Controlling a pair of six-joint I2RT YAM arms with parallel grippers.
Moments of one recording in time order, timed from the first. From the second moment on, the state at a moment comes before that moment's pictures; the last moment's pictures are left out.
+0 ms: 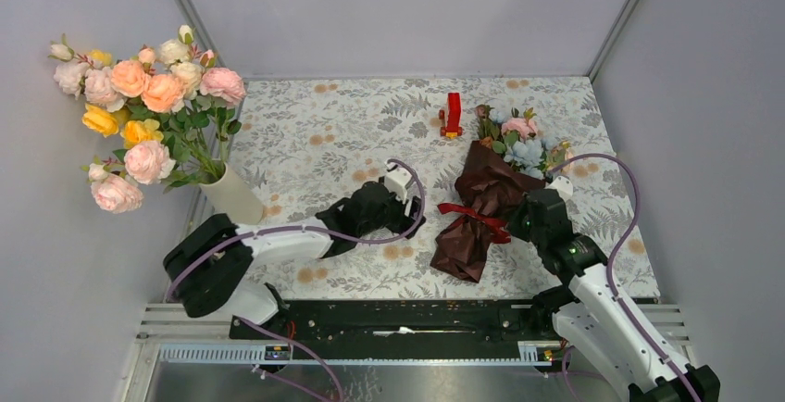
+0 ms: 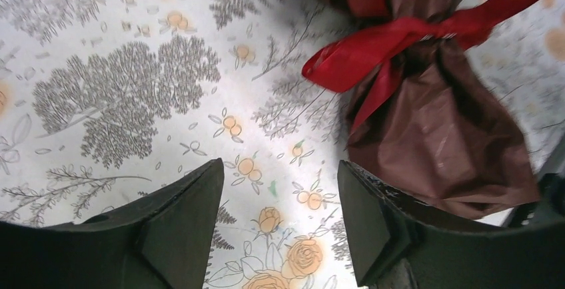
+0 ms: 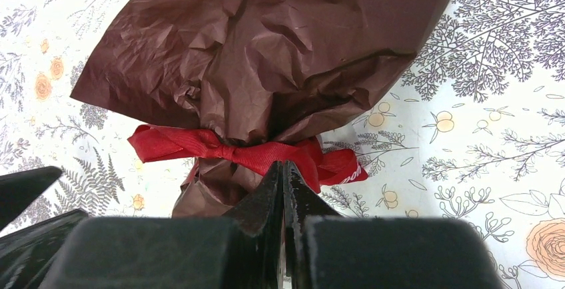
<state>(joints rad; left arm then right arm) -0.91 1.40 0.64 0.31 -0.03 -0.28 0.37 0.66 0.48 -0.52 0.22 0.71</state>
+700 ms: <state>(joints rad) -1.06 1.69 0.72 0.48 0.03 -0.39 0.37 0.82 0.54 -0.50 0.32 0.69</state>
